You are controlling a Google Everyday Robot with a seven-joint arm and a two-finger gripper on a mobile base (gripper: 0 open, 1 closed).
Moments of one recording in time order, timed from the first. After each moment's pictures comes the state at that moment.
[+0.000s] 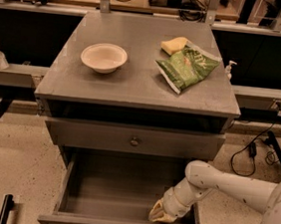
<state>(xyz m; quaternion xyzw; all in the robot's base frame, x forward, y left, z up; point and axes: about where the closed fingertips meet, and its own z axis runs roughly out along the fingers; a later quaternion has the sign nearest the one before) 0.416 -0.106 0.386 -0.73 0.60 0.31 0.12</state>
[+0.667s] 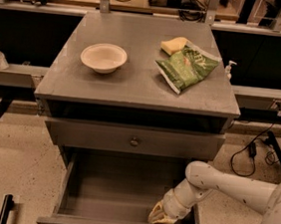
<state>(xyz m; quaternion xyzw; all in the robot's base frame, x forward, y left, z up) 0.405 -0.106 0.389 -0.73 0.59 0.33 0.11</state>
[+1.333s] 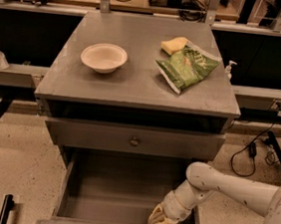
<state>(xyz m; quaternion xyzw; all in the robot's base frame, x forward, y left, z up) 0.396 -0.105 0.393 -0.73 0.58 0.35 0.11</state>
